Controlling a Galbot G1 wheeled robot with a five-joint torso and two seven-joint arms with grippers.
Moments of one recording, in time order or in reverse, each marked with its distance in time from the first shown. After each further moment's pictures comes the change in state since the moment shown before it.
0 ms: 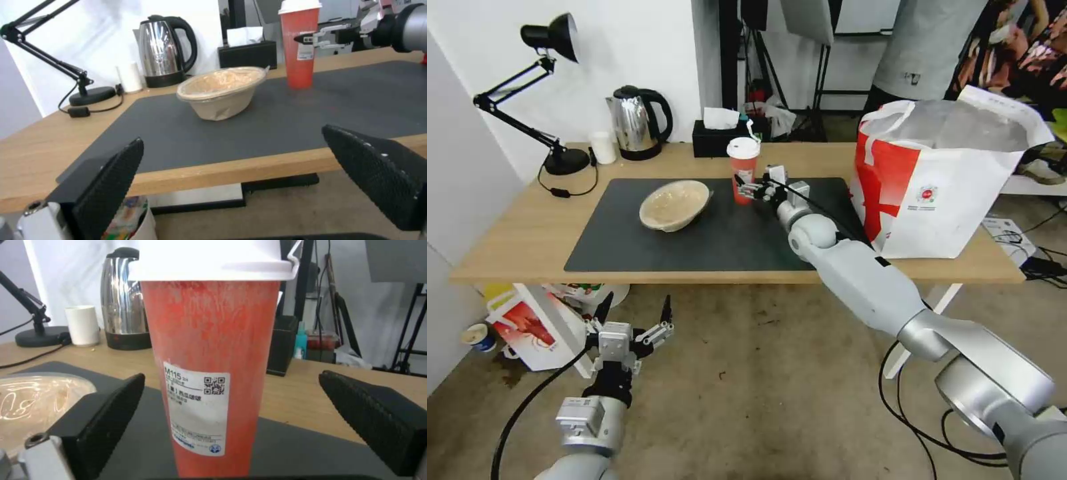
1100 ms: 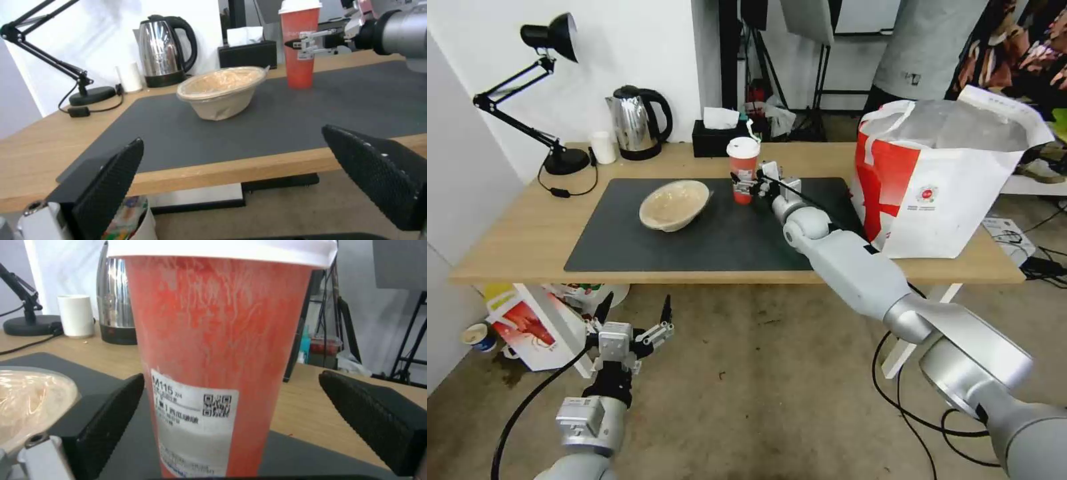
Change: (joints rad) left arm 0.000 0.000 0.000 0.000 0.000 0.000 0.000; right arm 0.064 0.073 -0.015 -0.158 -0.047 0.035 -0.047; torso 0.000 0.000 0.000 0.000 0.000
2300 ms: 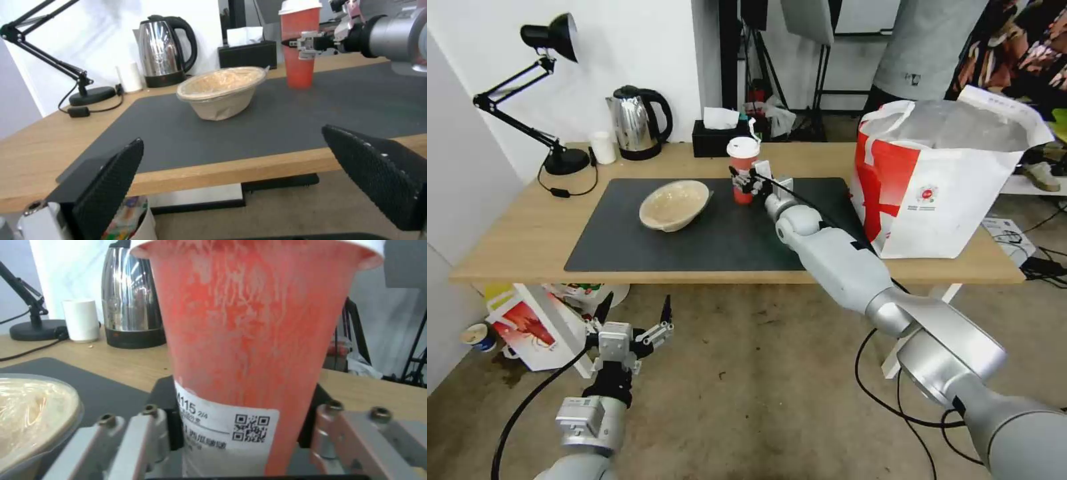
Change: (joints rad) left arm 0.000 0.000 0.000 0.000 0.000 0.000 0.000; right arm 0.018 0.065 0.044 -0.106 -0.031 0.037 -0.062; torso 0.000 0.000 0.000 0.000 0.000
